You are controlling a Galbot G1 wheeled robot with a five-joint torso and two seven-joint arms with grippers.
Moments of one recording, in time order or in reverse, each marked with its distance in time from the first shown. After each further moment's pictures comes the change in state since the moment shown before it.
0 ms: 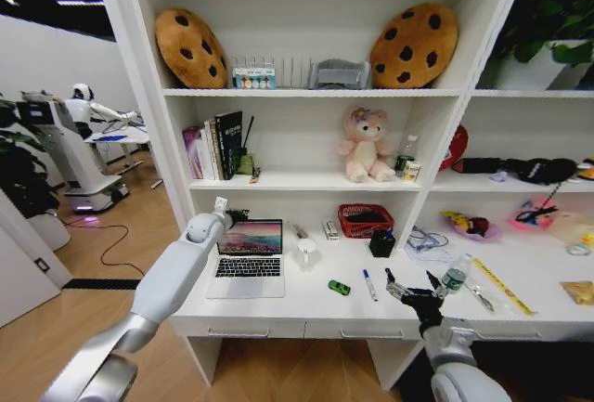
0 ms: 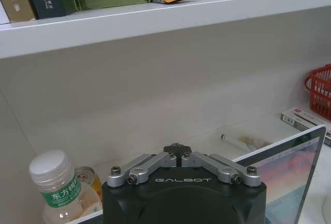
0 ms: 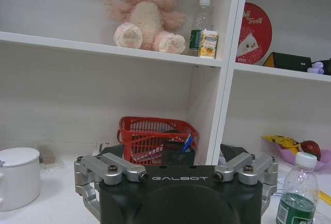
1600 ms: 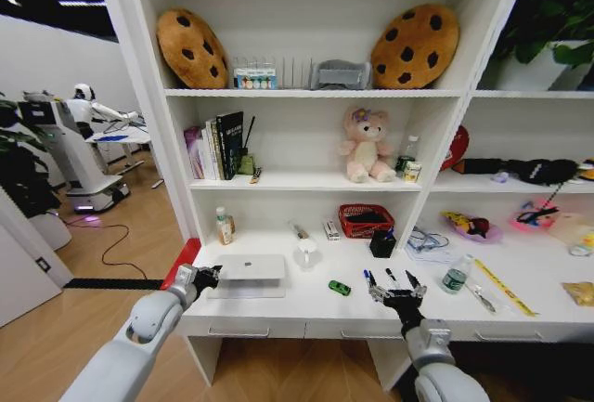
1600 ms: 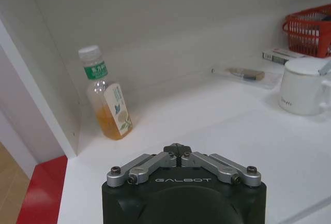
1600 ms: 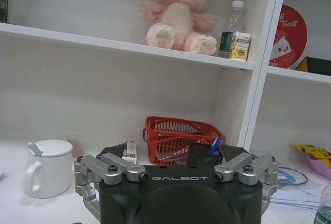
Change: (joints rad) left arm 0.711 0.124 -0.350 -0.589 0.151 -0.019 0.001; right arm 0.002 -0.022 -0.083 -0.013 -0.054 0.025 -0.017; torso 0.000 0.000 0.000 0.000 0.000
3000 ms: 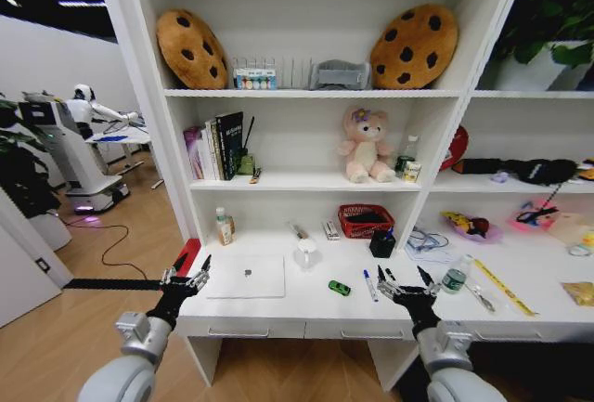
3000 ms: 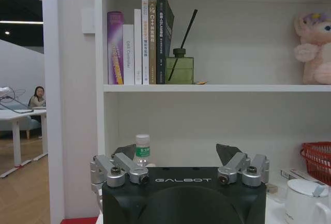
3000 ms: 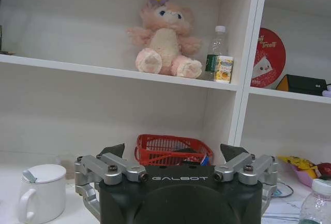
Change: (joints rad) left arm 0.504 -0.176 -0.287 -0.355 -0.066 -0.468 -0.115; right arm -0.060 0.022 0.046 0.122 0.023 -0.015 0.015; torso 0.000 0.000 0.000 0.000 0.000
